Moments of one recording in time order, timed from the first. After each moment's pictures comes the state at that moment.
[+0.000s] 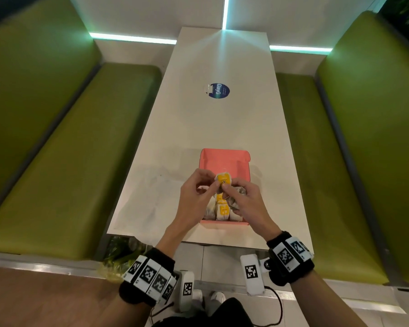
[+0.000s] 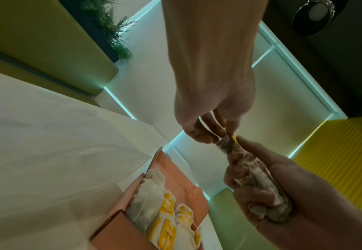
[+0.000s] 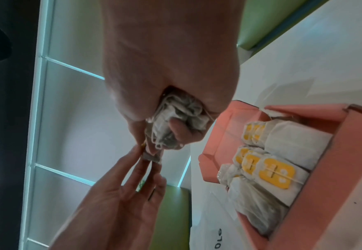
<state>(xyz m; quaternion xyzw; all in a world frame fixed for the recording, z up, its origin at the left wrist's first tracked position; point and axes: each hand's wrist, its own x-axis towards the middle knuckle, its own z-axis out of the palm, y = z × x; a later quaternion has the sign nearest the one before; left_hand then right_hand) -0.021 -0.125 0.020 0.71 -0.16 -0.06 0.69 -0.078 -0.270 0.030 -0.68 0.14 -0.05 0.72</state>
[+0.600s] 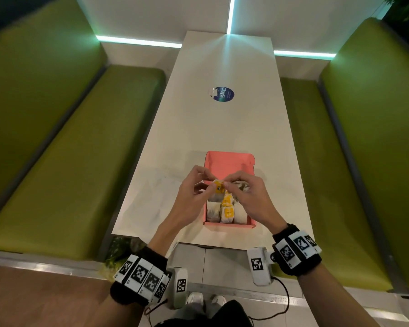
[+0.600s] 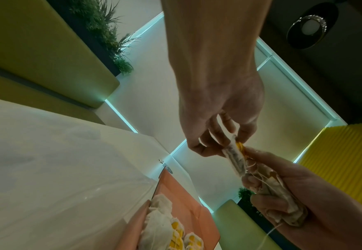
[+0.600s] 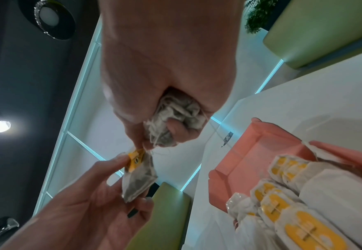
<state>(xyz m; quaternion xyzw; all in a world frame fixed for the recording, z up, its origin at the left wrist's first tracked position) -0.010 -0.101 0.036 0.70 -0.20 -0.12 0.68 -0.059 -0.274 0.042 -0.78 0.02 -0.09 0.61</state>
